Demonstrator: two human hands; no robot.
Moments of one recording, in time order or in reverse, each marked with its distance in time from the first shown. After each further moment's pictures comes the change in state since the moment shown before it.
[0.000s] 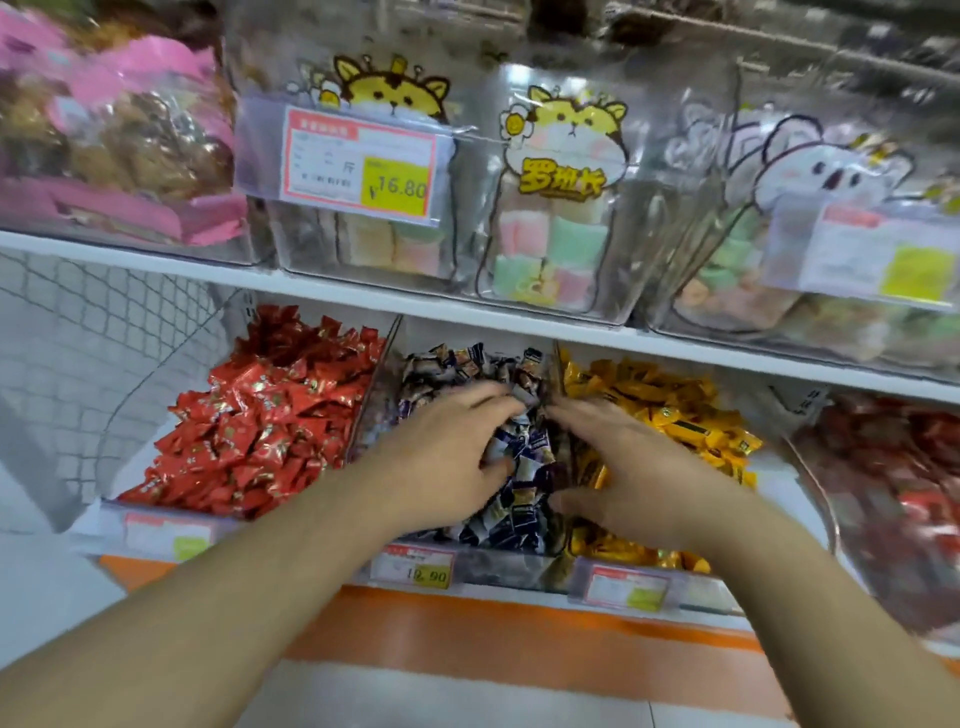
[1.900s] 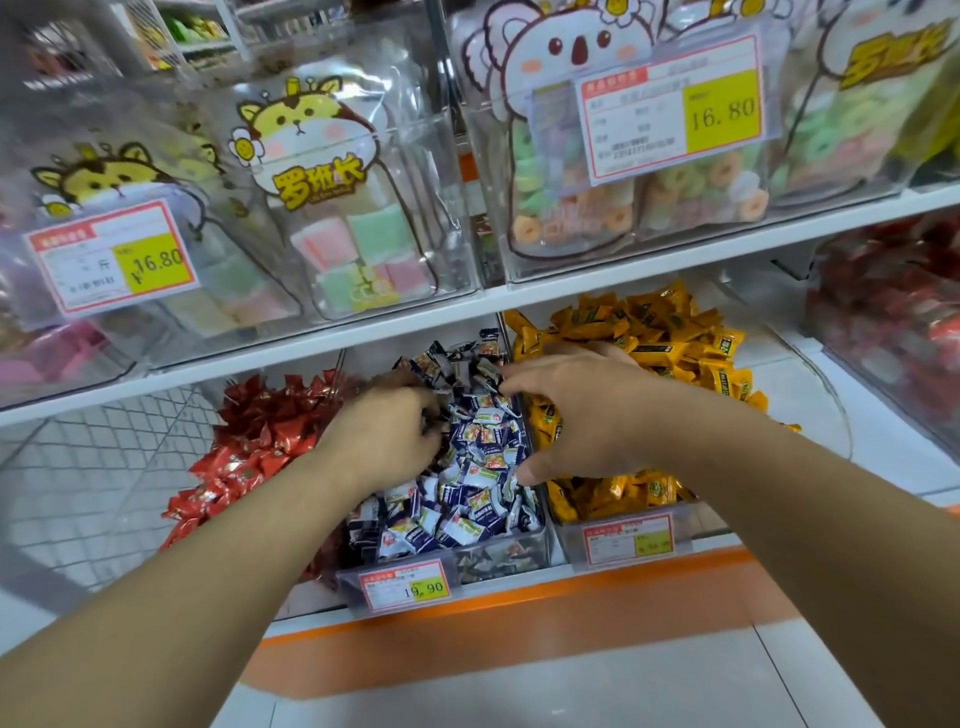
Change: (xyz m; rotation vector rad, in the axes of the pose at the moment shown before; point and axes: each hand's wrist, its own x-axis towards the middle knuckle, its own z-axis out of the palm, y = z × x) left_hand 0.053 -0.030 0.000 0.421 -0.111 -0.116; right_hand 0.008 0.025 0.001 0.094 0.049 -0.017
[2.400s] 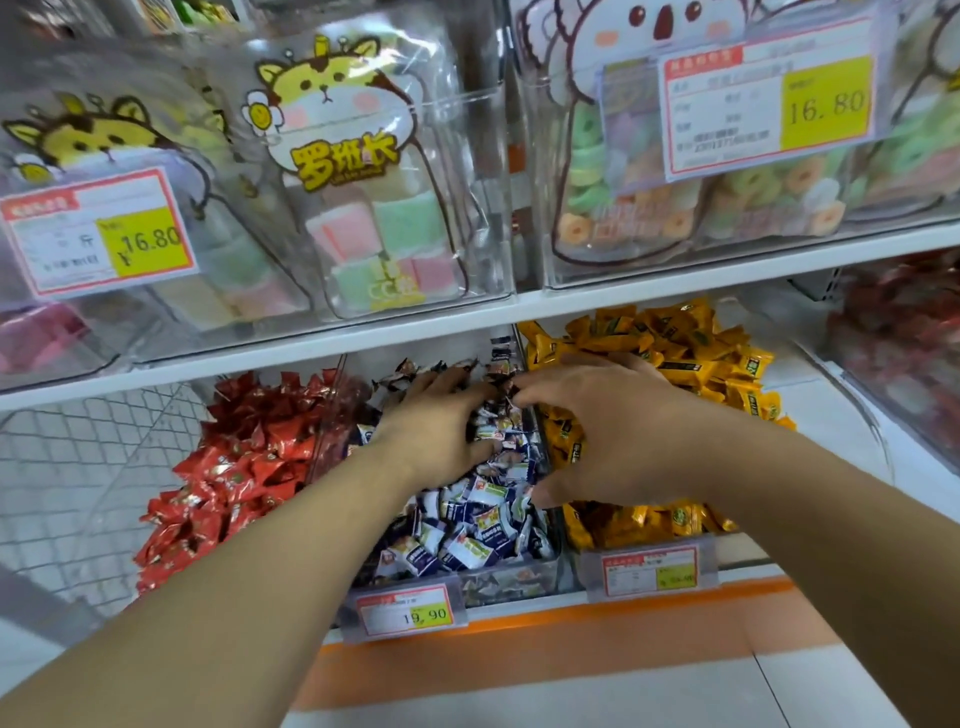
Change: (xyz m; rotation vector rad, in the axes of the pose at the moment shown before) left_hand 0.045 0.003 0.049 0.028 -0.004 0.084; right_hand 0.003 -0.001 -0.001 0.005 0.014 0.002
